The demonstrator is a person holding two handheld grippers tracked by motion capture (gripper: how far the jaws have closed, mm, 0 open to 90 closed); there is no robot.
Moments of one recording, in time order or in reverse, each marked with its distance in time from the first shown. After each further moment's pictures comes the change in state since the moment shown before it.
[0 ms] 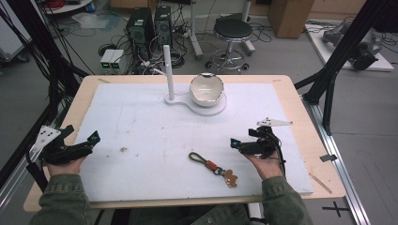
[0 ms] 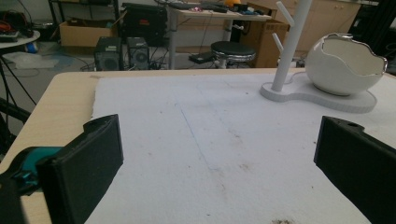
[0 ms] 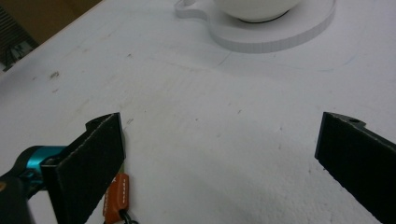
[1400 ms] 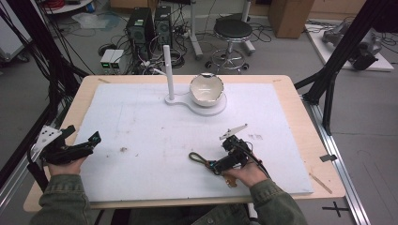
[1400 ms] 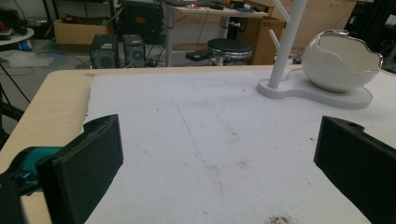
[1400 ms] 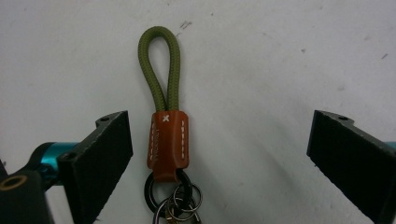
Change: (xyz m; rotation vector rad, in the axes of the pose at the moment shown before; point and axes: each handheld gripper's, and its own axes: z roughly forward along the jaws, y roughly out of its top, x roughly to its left) left arm 0.000 -0.001 0.001 0.010 -0.017 0.002; right arm 0.055 -0.011 0.056 0.400 0.063 -0.223
